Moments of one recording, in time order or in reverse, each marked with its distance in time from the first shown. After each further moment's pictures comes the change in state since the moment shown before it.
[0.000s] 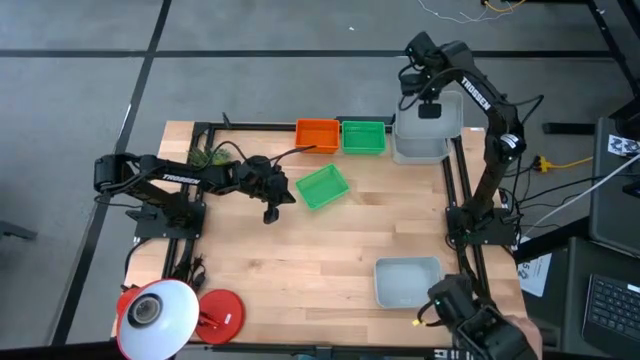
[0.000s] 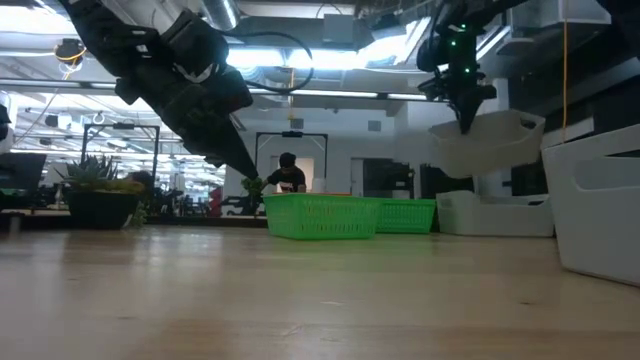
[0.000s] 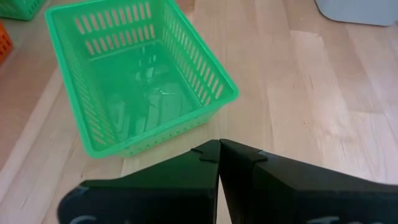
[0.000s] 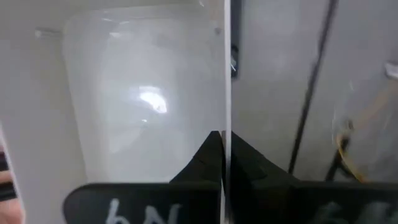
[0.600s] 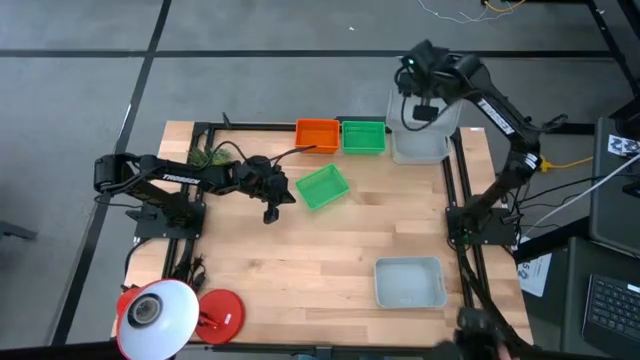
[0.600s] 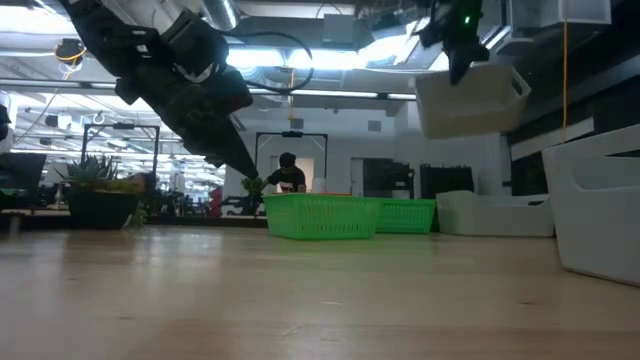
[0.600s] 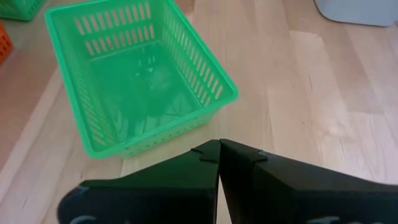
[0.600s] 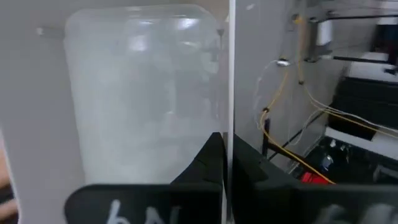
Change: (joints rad) left arm 0.000 0.000 0.000 0.001 0.001 0.000; right arm 0.251 -0.190 0.003 0.052 0.300 0.217
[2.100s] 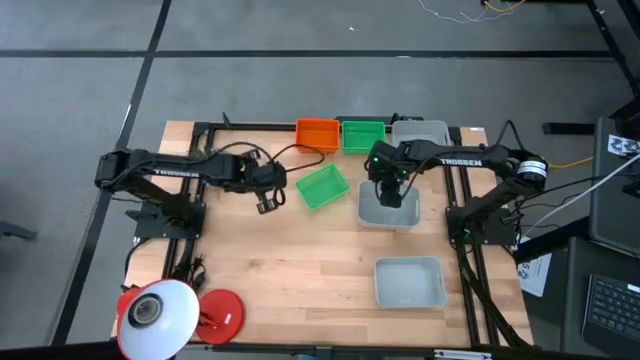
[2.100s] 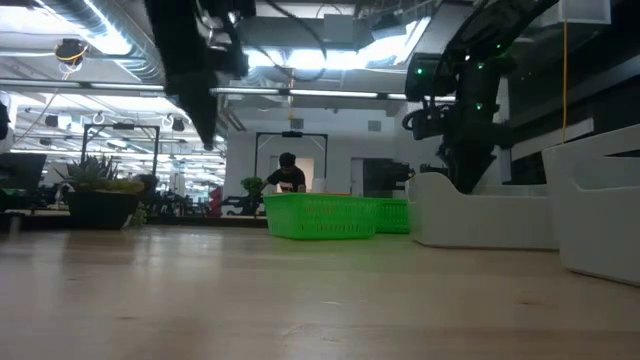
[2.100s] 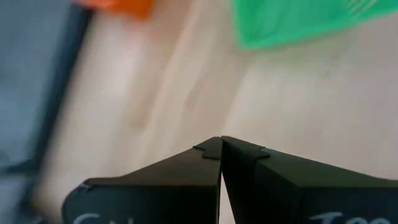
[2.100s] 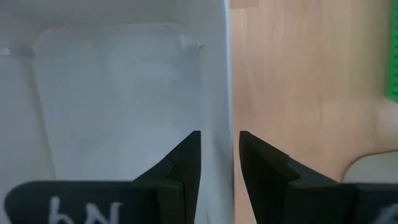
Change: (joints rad) left arm -0.172 0.027 0.475 -1.000 -0.643 -0.210; right arm 0.352 -0.102 -0.974 0.591 -0.570 0.522
